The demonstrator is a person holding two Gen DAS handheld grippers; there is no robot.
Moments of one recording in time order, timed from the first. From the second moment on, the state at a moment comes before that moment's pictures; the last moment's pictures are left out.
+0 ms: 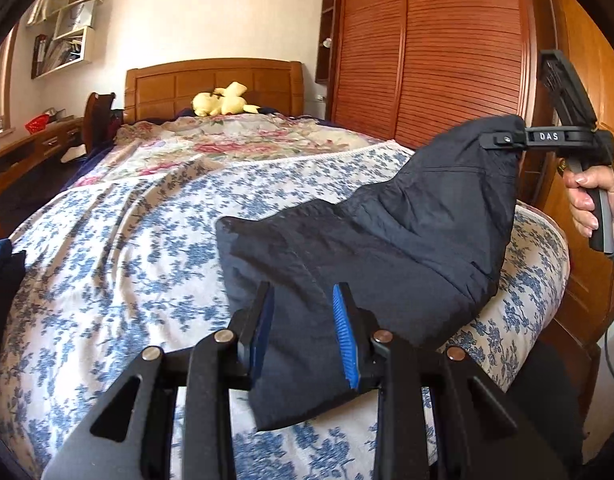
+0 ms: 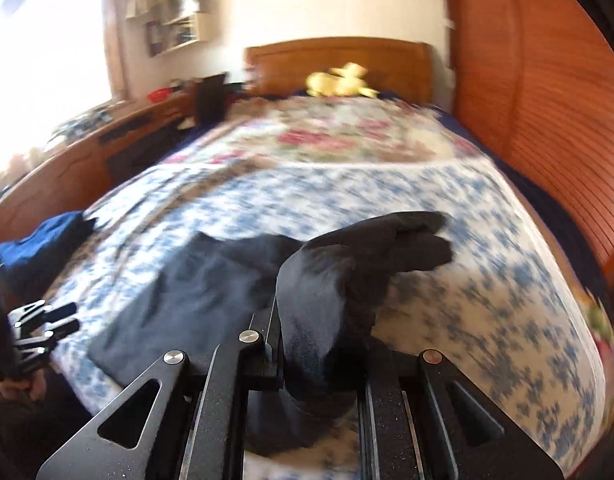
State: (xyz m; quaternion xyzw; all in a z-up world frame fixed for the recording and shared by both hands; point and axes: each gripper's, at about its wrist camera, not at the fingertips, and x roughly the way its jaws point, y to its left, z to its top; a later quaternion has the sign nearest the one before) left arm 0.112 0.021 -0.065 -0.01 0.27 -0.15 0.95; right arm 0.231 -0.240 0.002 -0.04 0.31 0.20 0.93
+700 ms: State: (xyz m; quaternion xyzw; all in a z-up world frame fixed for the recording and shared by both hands) left arm 0.089 0.067 -0.052 -0.02 0.25 -0.10 0.96; right arm 0.208 -0.062 -0.038 -0.08 0.34 0.34 0.87
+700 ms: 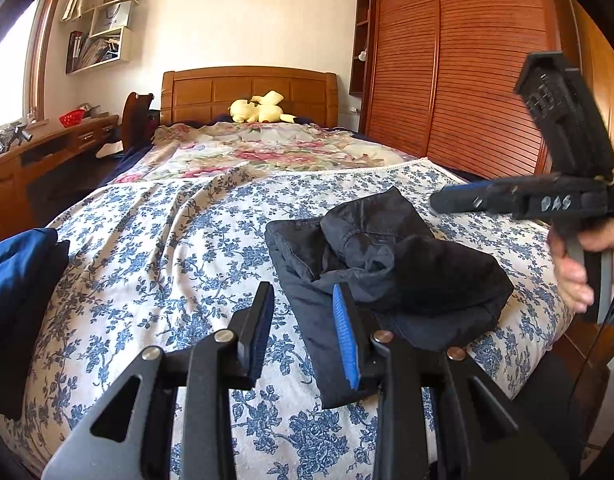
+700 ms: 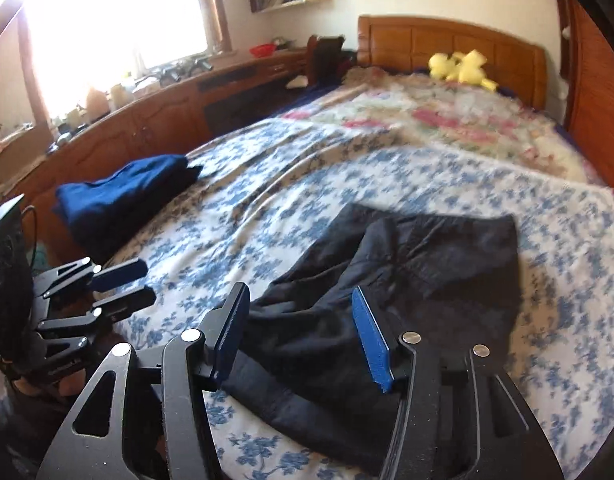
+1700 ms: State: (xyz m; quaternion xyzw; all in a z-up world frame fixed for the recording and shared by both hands) left arm 0.112 0.014 -0.069 -0.01 0.28 -0.16 0.95; right arm 0.207 -0.130 -0.136 -0.13 0.39 0.28 0.87
